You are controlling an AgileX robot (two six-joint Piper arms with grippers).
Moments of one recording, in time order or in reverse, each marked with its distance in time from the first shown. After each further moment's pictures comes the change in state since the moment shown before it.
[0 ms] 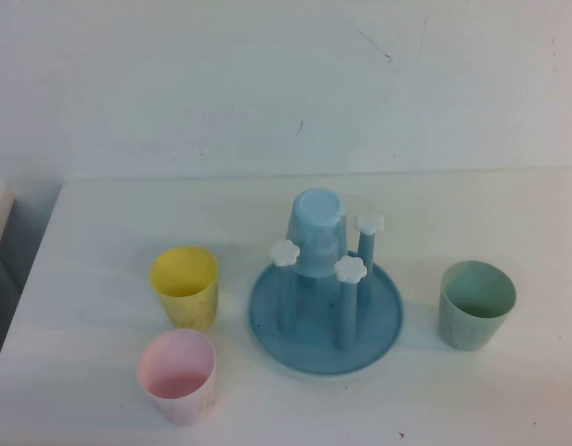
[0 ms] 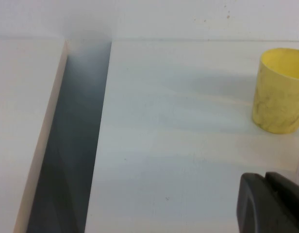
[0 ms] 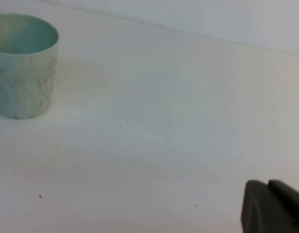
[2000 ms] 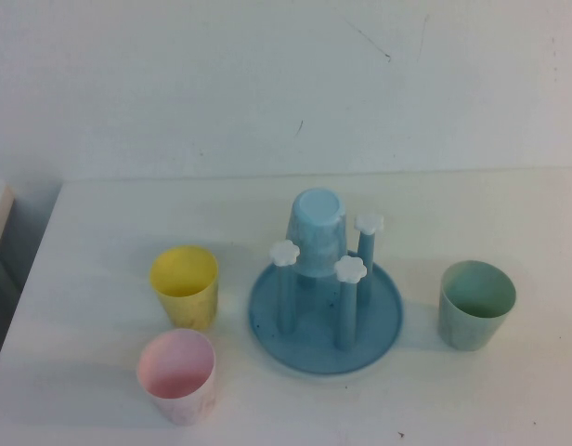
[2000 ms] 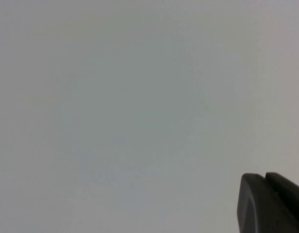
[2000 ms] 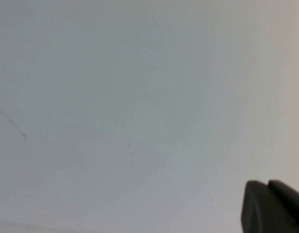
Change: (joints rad) right arm 0.000 0.000 -0.128 -0.009 -0.466 0.063; left arm 0.000 0.000 0.006 0.002 -0.792 -0.115
